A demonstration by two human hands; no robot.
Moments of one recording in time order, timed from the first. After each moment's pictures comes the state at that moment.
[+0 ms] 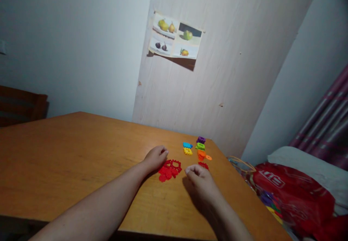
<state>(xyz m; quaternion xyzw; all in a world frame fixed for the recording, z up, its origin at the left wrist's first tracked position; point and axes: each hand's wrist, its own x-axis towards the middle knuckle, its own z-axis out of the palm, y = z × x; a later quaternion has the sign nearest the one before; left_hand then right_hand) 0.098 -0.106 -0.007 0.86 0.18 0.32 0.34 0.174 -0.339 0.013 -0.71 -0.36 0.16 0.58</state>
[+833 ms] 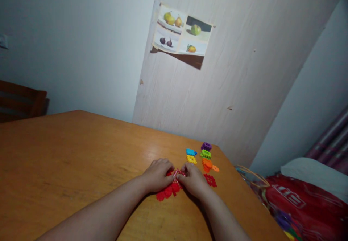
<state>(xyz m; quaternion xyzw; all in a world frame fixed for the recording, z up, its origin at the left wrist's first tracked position) 0.089 -0.130 0.000 0.96 0.11 0.20 0.18 0.236 -0.267 -0.001 -0.83 -0.47 0.03 0.29</state>
